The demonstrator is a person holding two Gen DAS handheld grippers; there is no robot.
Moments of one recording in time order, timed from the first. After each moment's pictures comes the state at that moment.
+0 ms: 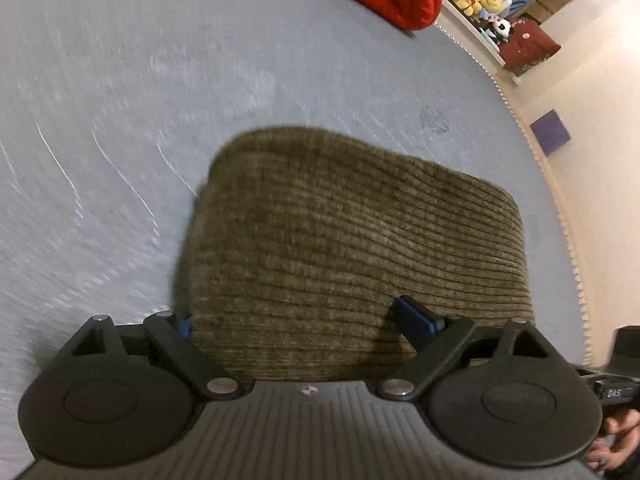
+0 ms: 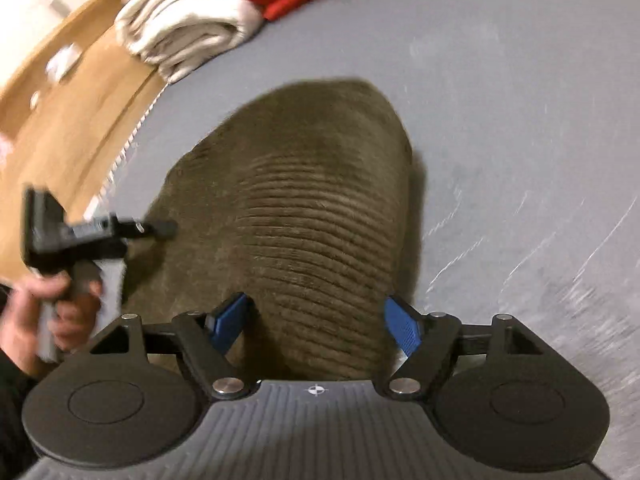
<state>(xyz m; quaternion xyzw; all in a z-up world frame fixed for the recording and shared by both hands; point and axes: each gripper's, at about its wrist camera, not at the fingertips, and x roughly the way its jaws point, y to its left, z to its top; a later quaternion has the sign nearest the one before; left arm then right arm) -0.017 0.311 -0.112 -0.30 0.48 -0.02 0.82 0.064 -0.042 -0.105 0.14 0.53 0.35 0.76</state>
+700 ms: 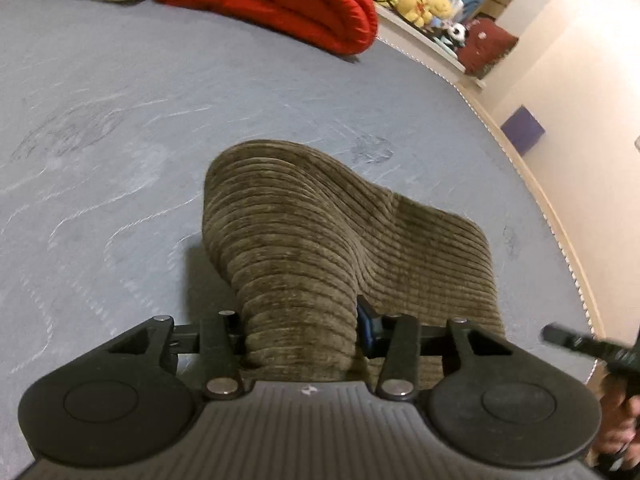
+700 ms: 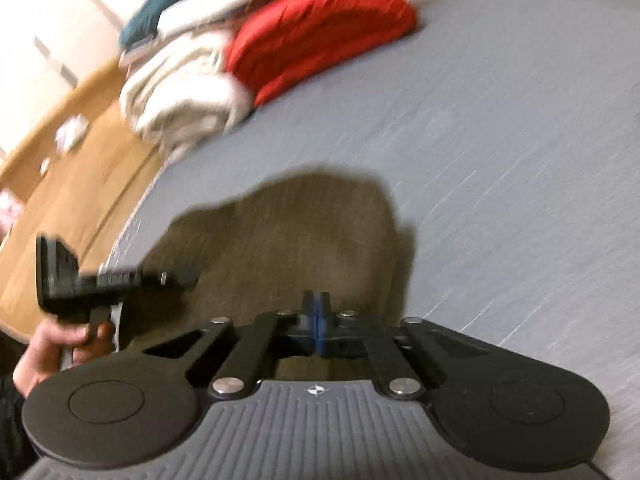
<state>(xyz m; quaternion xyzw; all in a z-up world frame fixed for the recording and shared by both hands) 0.028 0.239 -0.065 -0.22 0.42 -0.03 0.88 0.075 -0.127 -0.066 0.18 0.41 0.32 0.83</state>
